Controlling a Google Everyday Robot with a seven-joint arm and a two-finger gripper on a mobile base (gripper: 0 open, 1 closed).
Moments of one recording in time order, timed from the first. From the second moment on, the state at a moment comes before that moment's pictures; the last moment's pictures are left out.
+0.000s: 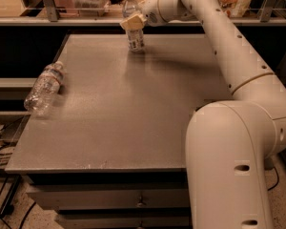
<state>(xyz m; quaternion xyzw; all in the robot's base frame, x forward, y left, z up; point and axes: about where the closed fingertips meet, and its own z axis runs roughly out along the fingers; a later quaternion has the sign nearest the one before) 0.852 0.042 0.948 -0.49 0.67 0.18 0.52</state>
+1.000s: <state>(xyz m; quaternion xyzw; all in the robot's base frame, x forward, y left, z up) 0.791 0.052 0.973 -0.65 0.62 -0.04 0.44</state>
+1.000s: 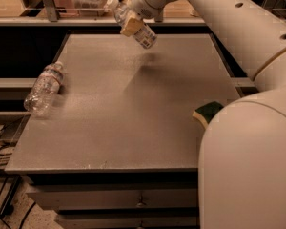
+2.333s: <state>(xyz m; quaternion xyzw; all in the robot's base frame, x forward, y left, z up) 0.714 0.016 0.855 -0.68 0.68 -0.05 0.26</state>
